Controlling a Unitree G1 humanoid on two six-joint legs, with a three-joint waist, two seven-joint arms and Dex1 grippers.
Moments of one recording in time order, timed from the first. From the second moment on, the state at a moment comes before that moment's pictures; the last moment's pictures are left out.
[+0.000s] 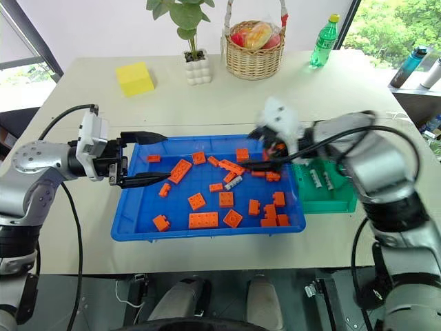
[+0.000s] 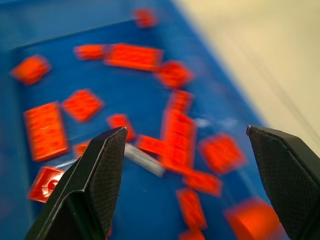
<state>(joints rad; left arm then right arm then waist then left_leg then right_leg) -0.44 0.77 0.06 -0.16 -0.57 0.35 -1.22 -0.80 -0.81 0.31 -0.19 0.27 0.73 1.13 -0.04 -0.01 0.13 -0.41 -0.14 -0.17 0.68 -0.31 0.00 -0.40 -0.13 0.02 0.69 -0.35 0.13</state>
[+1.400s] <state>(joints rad) -0.34 0.81 0.15 -0.32 -0.60 0.41 -1.11 -0.81 -0.71 0.46 0.03 0.02 0.26 1.44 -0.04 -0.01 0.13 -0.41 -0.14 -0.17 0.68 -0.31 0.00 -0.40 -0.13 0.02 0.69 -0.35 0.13</state>
